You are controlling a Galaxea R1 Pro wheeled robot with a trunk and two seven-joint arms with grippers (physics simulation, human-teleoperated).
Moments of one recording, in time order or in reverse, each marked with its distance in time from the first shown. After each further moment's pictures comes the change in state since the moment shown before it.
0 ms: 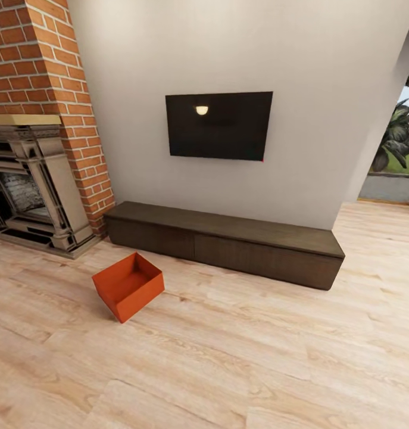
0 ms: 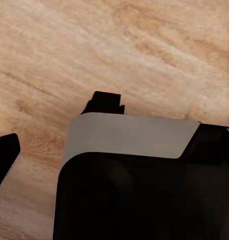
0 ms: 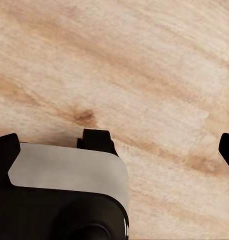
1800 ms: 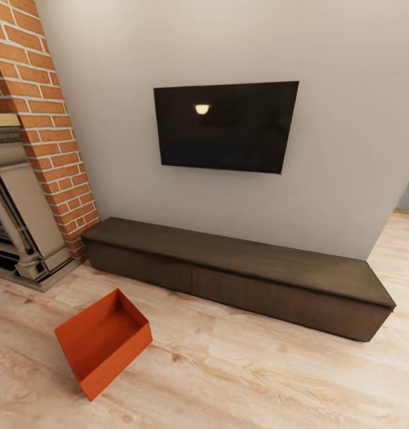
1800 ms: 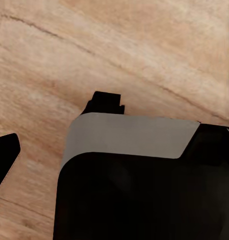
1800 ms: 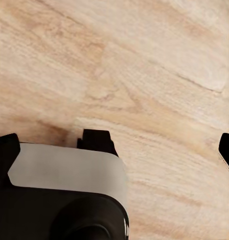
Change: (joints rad) left arm 0.000 0.000 0.000 0.000 -0.001 0.000 0.000; right arm 0.000 0.000 0.000 0.000 0.000 0.000 0.000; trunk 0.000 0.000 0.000
